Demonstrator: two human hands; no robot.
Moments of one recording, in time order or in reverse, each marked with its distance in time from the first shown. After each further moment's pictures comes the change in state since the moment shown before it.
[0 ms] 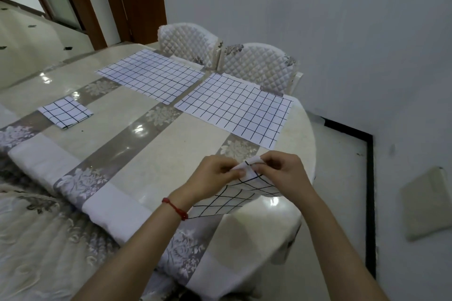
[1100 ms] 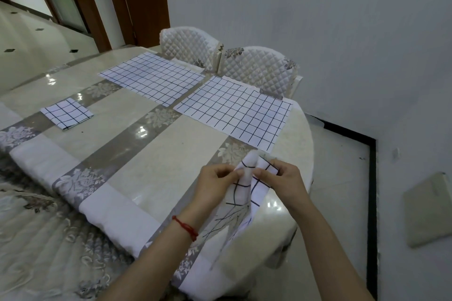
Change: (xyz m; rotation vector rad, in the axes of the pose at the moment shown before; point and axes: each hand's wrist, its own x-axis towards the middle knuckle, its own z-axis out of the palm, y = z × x) left_hand -0.010 0.024 0.037 -0.539 0.336 -0.280; right_hand -0.008 0.018 -0.010 0.304 -0.012 0.149
